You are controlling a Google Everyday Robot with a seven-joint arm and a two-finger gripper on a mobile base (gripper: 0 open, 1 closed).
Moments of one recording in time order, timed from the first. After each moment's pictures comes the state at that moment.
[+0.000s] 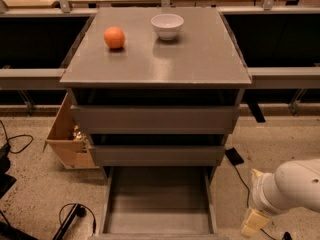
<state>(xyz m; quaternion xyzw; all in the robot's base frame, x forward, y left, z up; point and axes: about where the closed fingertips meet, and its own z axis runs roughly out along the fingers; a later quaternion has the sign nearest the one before) 0.401 -0.272 0.585 -0.55 0.83 -0.02 0.14</state>
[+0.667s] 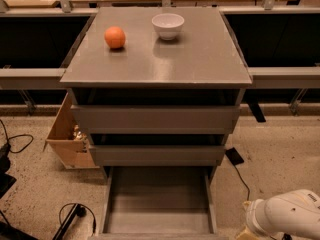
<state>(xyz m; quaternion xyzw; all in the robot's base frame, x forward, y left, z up) 0.385 -0.287 0.456 -0.54 0.83 0.00 0.13</state>
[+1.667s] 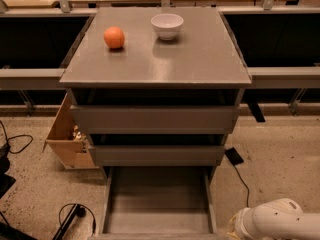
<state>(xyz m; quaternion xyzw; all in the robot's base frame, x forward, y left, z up) 0.384 -0.267 0.373 -0.54 0.83 0.04 0.13</state>
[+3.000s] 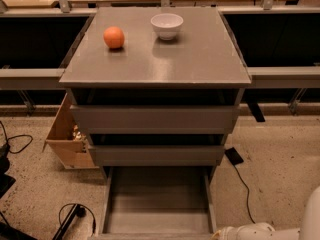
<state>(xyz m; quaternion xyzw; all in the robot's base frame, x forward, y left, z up) 0.375 -0.231 0.215 -0.56 0.81 0.09 0.17</state>
